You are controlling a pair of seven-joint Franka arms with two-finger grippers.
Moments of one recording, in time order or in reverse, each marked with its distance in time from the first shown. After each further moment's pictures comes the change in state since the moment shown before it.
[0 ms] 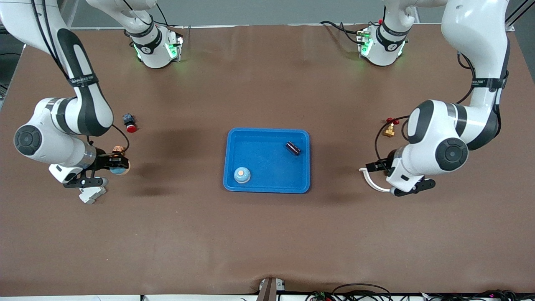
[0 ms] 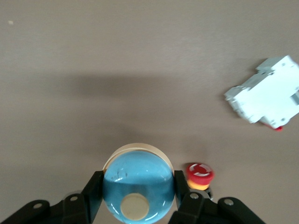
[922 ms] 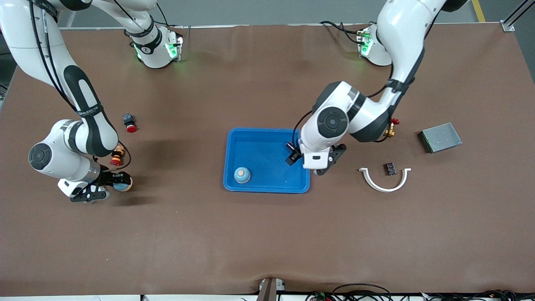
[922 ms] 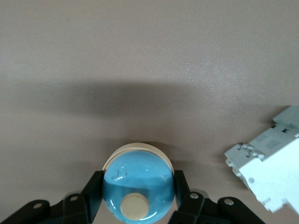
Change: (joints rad) left arm -0.257 0.159 -0.155 0.093 0.005 0.235 -0.934; right arm -0.039 0.225 0.005 0.072 0.059 0.224 -0.120
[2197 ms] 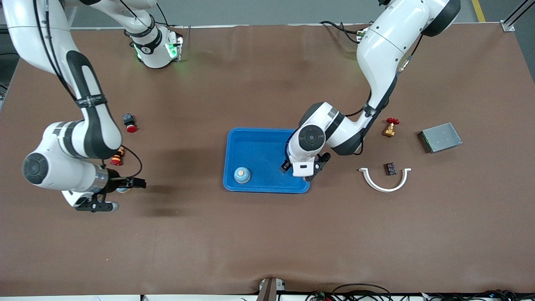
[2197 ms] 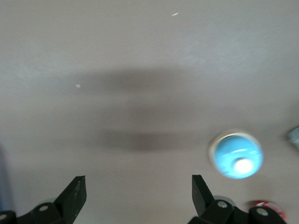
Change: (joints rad) left arm -0.035 0.169 0.009 0.006 0.082 0.100 -0.061; right arm 0.153 -0.044 0.025 0.249 0.039 -0.369 0.364
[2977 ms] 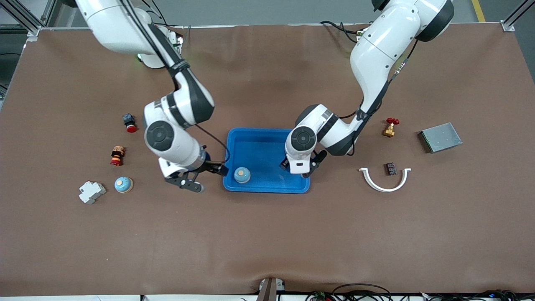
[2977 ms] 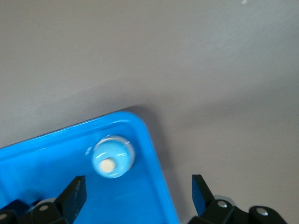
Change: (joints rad) left arm -0.020 0.041 0.001 -0.021 0.065 0.000 -0.071; right arm 0.426 -0.004 0.001 0.005 -0.001 0.133 0.701
